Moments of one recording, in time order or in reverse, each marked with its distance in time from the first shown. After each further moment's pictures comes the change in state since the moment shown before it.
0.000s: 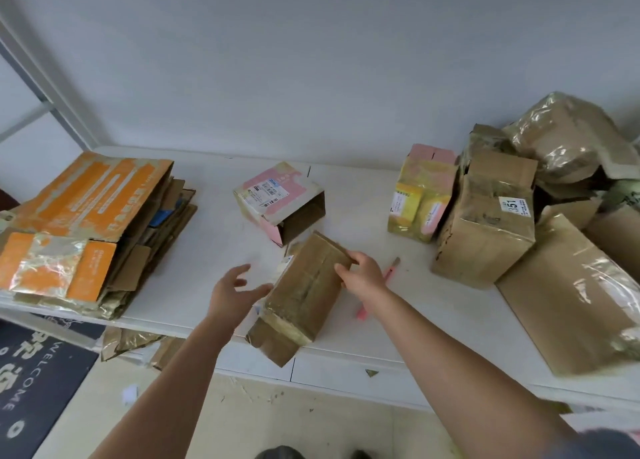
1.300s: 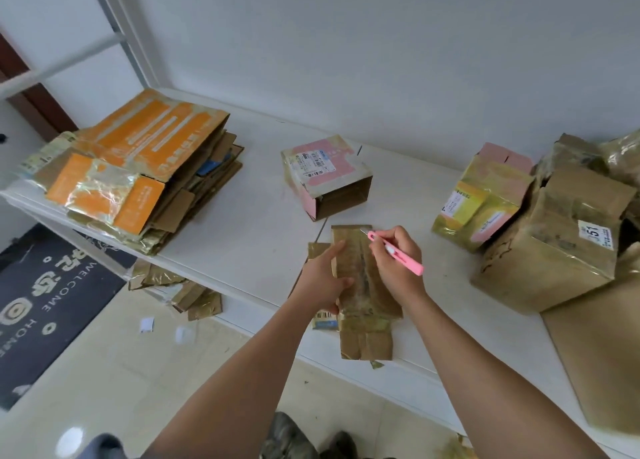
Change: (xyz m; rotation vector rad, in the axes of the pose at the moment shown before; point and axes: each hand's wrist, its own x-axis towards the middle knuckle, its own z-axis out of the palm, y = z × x) left_hand -0.024 0.022 0.074 0.072 -0.295 -0.002; right_hand 0.005 0.007 0.002 -0.005 0.048 -0.492
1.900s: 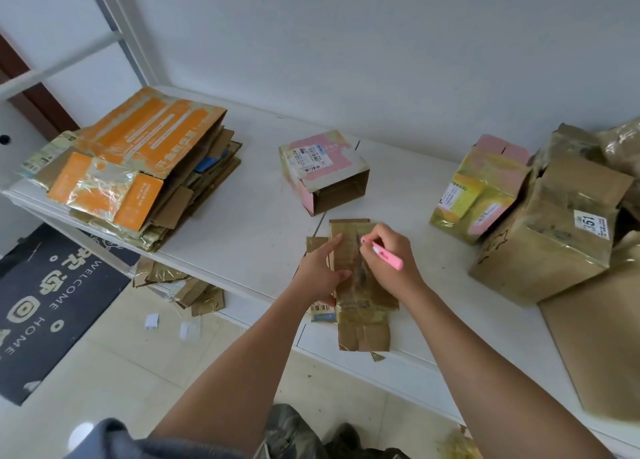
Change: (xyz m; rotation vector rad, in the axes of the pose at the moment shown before) left_hand 0.003 -0.003 -0.001 -0.014 0.002 -0.022; right_hand -0.004 -0.005 -0.004 -0.284 -0.219 -0.146
